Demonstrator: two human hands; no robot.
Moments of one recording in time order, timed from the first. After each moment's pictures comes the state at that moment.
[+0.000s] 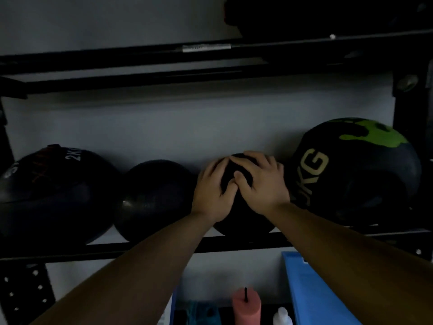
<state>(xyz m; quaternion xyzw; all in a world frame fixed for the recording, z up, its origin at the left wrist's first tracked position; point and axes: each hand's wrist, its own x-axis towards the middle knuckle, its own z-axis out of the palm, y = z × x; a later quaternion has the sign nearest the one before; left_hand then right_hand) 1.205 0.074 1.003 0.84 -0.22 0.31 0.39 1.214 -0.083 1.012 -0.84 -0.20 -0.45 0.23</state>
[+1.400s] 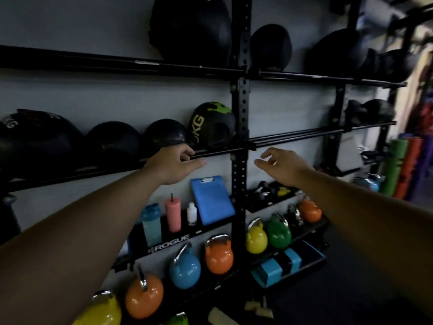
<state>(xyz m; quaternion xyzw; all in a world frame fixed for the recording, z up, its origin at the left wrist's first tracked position) 0.800 0.126 1.018 0.87 -0.34 0.12 0.34 0.655 -0.173 1.003 -0.94 0.16 -0.24 0.17</state>
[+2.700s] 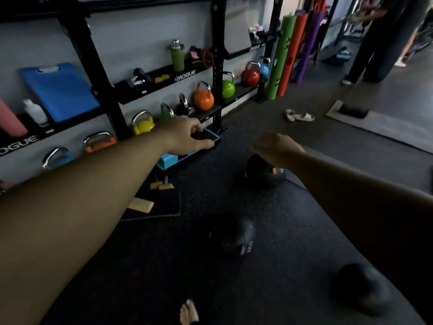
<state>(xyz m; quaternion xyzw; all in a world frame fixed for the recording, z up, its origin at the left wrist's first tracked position) 0.411 -0.255 0.796 0.84 -0.51 -0.11 0.13 0.186 -0.455 0.741 -0.89 0.39 -0.06 0.23</state>
